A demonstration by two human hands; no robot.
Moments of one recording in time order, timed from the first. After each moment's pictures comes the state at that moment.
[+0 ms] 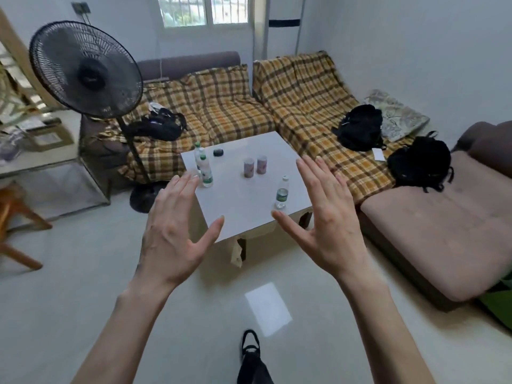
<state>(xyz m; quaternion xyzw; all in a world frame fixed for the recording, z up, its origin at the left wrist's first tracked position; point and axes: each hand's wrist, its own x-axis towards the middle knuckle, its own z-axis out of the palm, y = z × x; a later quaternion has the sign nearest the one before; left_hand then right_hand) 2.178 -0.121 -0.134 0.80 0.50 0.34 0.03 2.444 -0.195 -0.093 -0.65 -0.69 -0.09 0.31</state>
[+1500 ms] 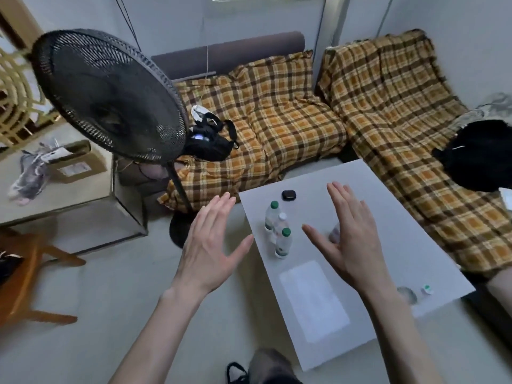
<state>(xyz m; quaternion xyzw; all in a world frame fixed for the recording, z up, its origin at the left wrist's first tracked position) 2.026 0.504 -0.208 0.80 0.51 0.27 0.13 2.302 0.445 -0.173 -0.70 -0.66 0.02 0.27</state>
